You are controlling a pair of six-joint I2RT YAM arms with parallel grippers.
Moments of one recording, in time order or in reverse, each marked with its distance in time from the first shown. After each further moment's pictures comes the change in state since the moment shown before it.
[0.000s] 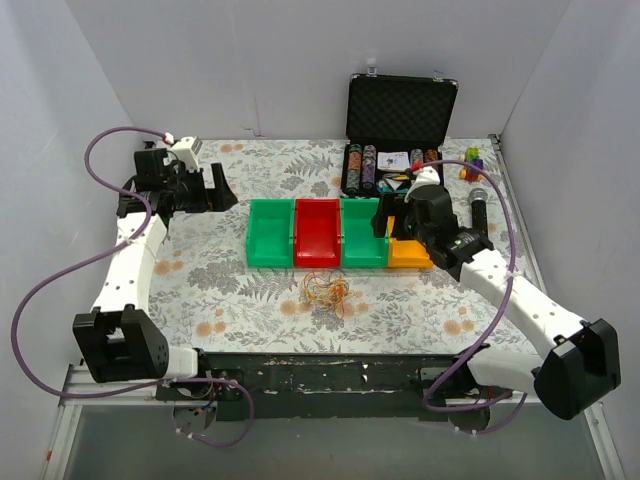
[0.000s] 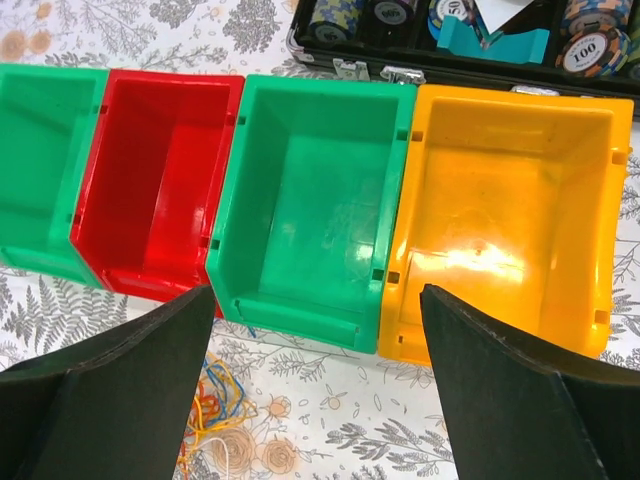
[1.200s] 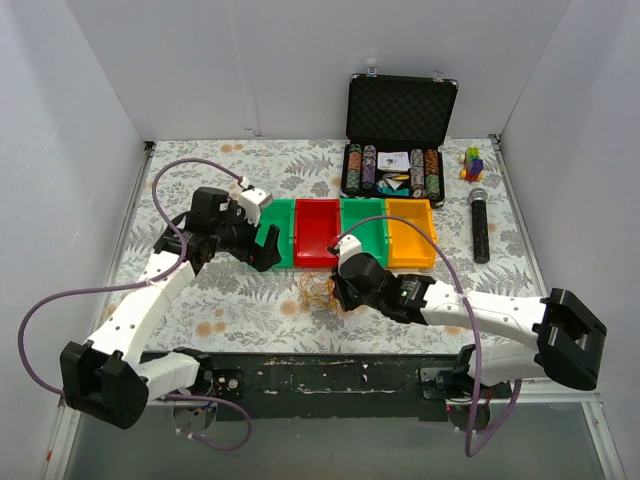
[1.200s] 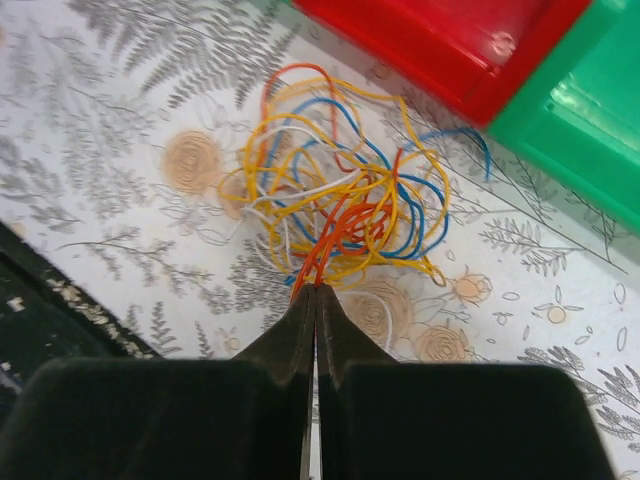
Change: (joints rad) left arm -0.395 -0.211 -0.262 -0.029 -0.027 0.185; right arm 0.556 0.106 -0.192 0.092 0.072 0.051
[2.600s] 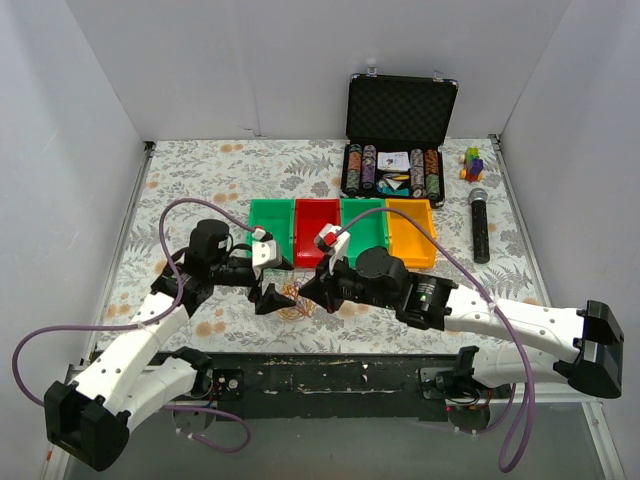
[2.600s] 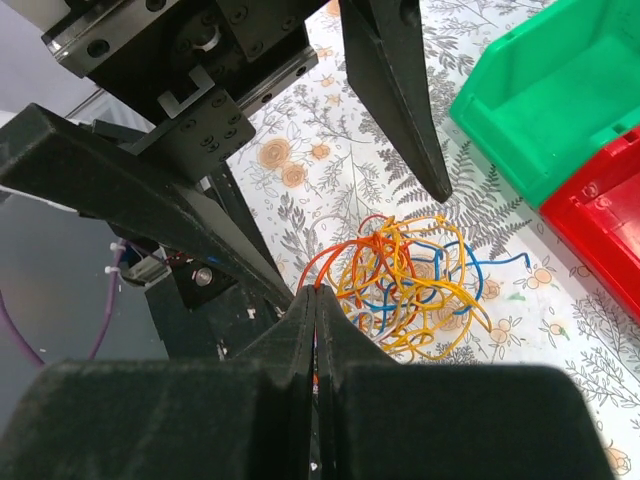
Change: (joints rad) left arm -0.118 -0.256 -0.273 0.212 0.541 0.326; right arm 0.117 -0.148 0.119 0.167 -0.227 -0.087
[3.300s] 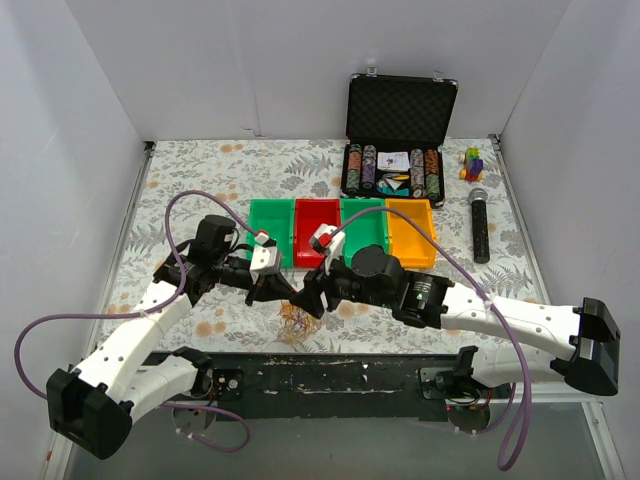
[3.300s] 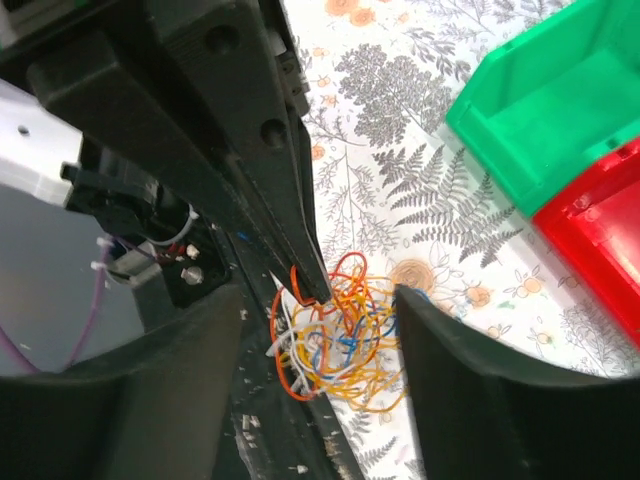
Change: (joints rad) left arm -0.005 0.068 0.084 -0.210 0.166 0.217; right arm 0.000 0.029 0.029 -0.006 -0.023 -0.029
